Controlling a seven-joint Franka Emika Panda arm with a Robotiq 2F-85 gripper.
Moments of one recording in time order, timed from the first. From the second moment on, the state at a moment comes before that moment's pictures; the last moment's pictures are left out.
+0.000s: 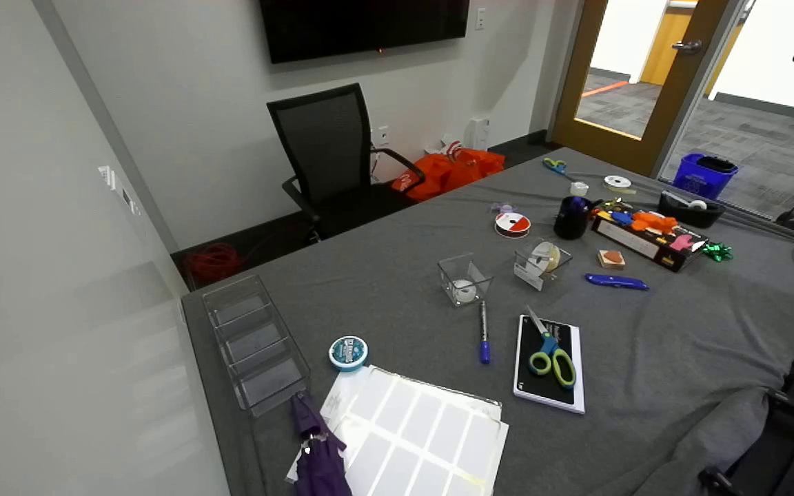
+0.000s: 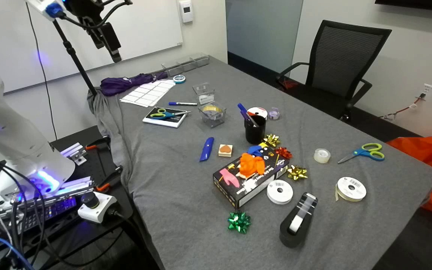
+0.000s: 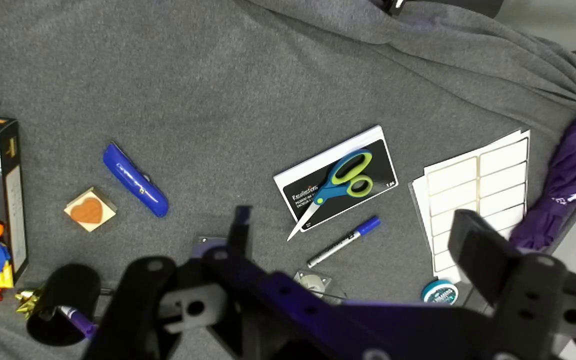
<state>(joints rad) 0.02 -0.76 -0.31 -2.50 0.02 1.80 -0.44</state>
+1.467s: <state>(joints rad) 0.08 -0.17 -0.18 -2.51 0.41 2.77 0.02</state>
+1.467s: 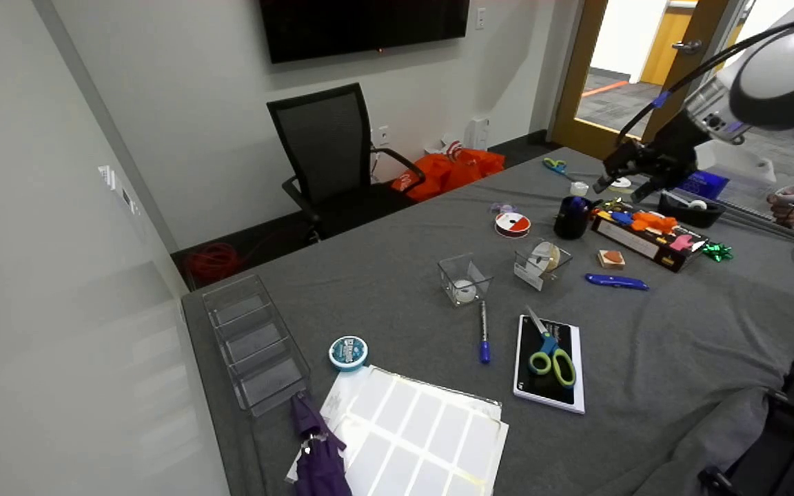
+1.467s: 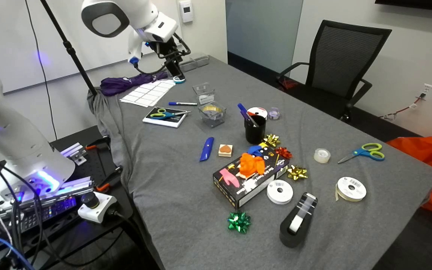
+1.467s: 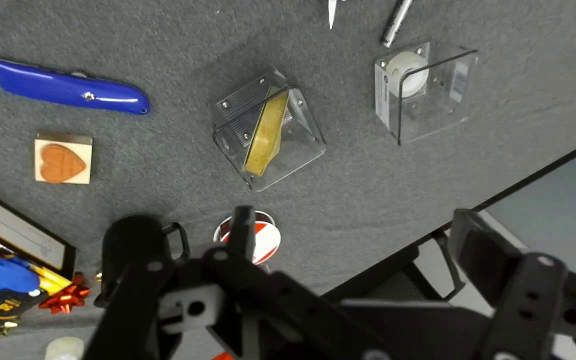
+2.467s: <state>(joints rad) 0.04 0.11 -0.11 -2.33 0.38 2.84 0.33</state>
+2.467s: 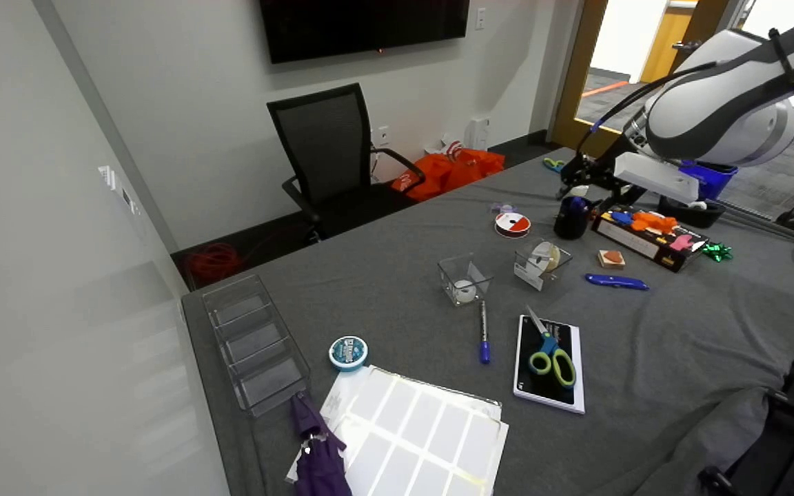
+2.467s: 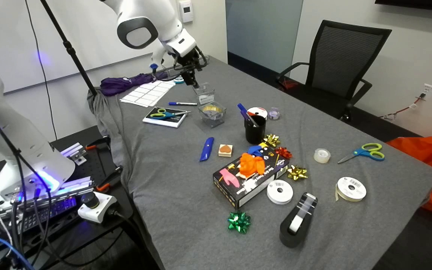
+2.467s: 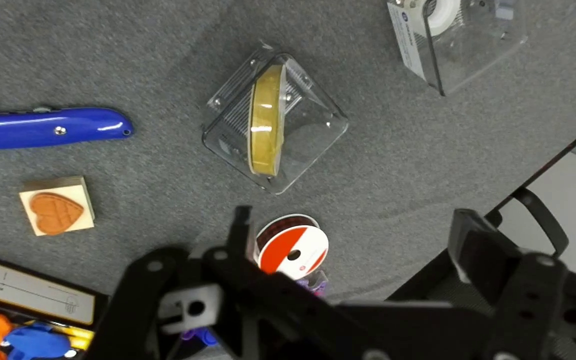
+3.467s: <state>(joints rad) 0.05 0.41 -0.13 -2.21 0.27 2.91 0.61</state>
